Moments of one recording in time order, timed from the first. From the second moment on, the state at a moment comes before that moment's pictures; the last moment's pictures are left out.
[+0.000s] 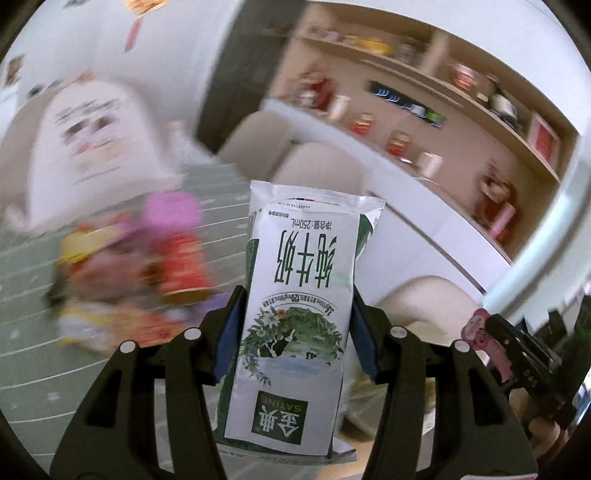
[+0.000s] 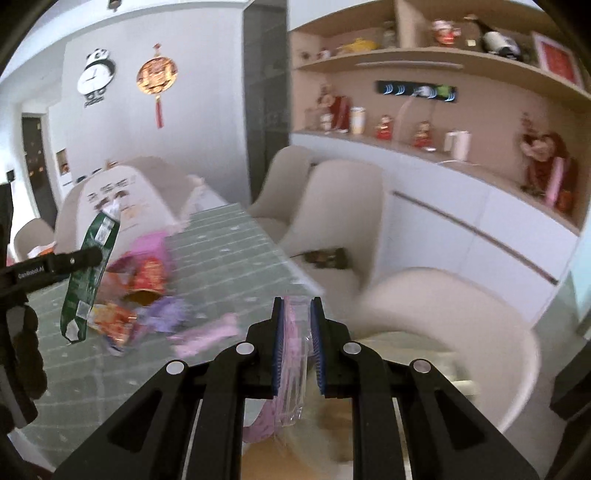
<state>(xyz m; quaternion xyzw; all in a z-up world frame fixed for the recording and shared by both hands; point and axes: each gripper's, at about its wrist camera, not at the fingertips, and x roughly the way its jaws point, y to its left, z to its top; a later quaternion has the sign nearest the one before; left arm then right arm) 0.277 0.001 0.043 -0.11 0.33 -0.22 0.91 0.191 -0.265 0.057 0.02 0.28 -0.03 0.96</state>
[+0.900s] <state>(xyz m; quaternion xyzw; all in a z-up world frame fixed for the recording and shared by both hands) 0.278 -0.277 -0.053 -0.14 0.43 -0.30 0.84 0.148 -0.515 0.002 0.11 0.29 -0.07 0.95</state>
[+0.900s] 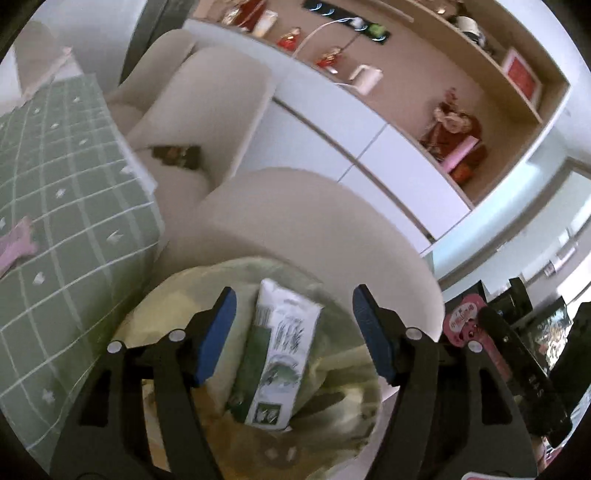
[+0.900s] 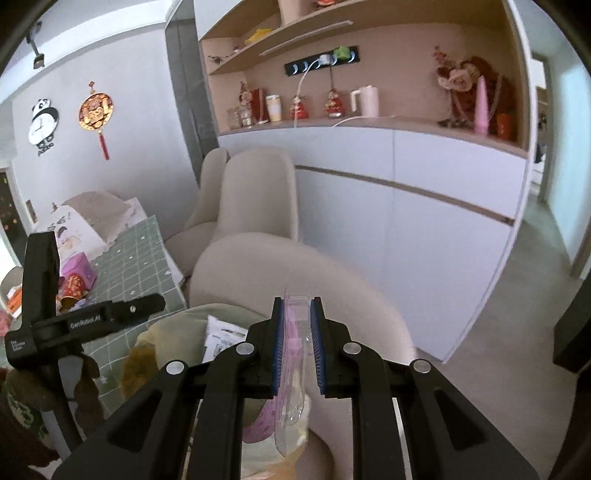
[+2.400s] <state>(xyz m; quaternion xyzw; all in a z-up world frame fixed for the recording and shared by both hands) 0.287 0.124 -0.090 -0.12 0.46 -0.11 0.87 0.250 -0.195 -0.053 0.08 0.38 0.02 0.92</state>
